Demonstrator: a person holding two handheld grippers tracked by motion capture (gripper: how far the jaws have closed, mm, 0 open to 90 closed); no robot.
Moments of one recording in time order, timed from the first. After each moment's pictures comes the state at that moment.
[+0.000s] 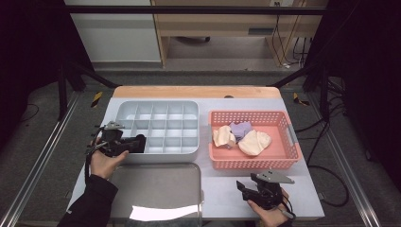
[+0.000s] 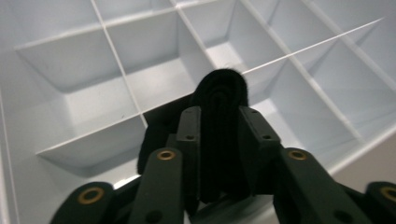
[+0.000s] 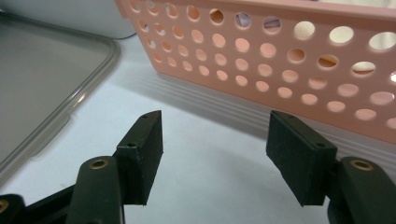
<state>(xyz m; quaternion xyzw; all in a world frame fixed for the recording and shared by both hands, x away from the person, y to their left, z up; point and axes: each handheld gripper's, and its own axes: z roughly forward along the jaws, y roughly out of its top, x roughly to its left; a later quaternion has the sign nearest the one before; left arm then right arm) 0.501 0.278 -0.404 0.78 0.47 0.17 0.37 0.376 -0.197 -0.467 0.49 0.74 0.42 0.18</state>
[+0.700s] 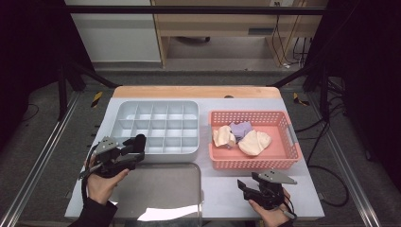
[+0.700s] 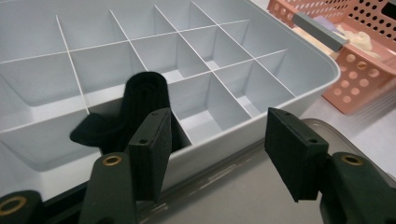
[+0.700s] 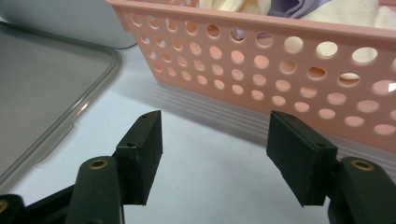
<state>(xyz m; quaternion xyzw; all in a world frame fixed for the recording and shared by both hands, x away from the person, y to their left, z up) 0.432 0.264 -0.407 0.75 0.44 0.19 0.46 0.374 -0.199 -0.462 0.49 0.74 0.43 0.19</state>
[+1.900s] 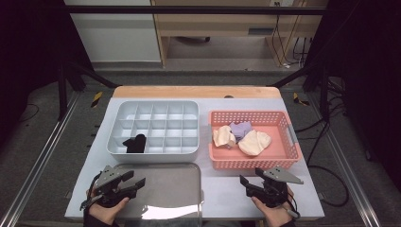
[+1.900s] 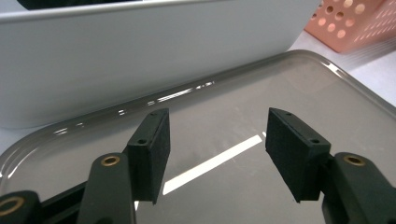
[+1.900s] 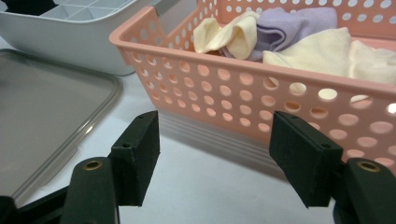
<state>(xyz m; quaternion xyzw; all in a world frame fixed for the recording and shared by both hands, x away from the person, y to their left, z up) 0.387 0.269 -0.469 0.75 0.44 0.18 0.45 0.374 -0.204 -0.448 0.49 0.72 0.46 0.21</state>
